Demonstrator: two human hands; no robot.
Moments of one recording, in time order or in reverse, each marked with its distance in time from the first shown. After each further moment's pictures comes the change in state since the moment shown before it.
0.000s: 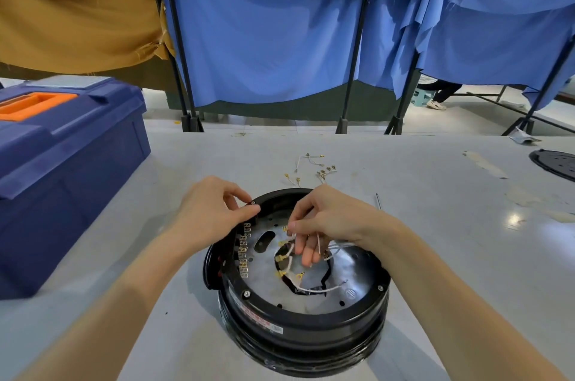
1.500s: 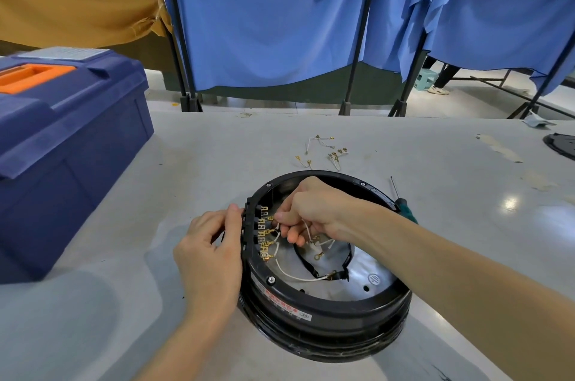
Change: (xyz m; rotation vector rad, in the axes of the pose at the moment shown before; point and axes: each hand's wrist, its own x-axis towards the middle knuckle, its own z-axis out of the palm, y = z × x) left_hand -0.068 -0.026 0.055 -0.635 0.556 -0.147; right_hand 0.039 -0.014 0.048 0.230 0.109 0.271
